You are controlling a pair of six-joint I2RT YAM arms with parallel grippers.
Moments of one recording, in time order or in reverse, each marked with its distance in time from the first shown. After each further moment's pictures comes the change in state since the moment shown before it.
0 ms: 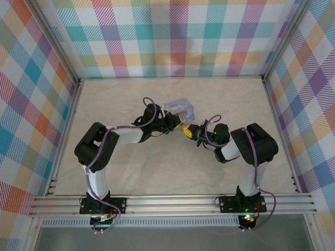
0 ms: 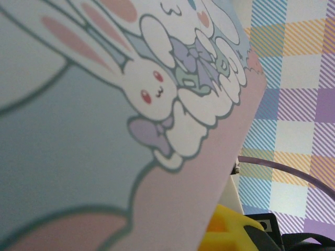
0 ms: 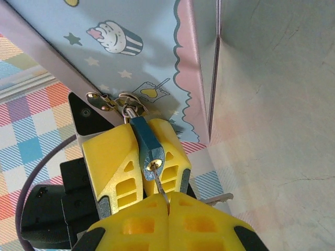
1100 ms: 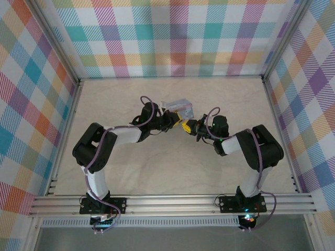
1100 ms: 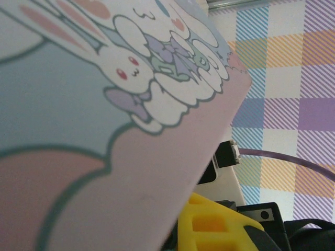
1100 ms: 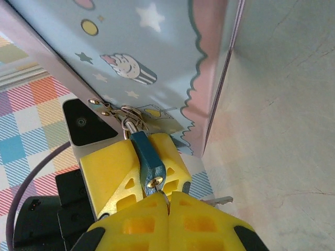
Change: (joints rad) left arm 0.016 -0.023 -0.007 0.034 0.003 -0.018; right arm -0.001 -0.092 0.110 -0.283 -0.039 -0.118
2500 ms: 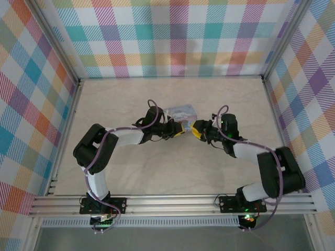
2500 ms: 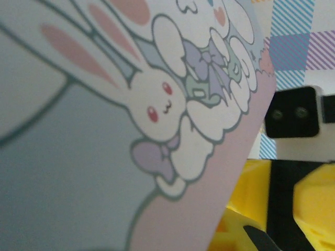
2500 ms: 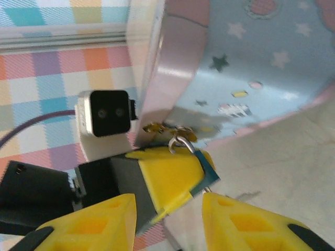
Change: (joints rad) left arm -0.041 -0.004 0.000 -0.191 0.091 0.158; right arm -0.069 -0.389 -0.029 -0.643 0.018 -0.459
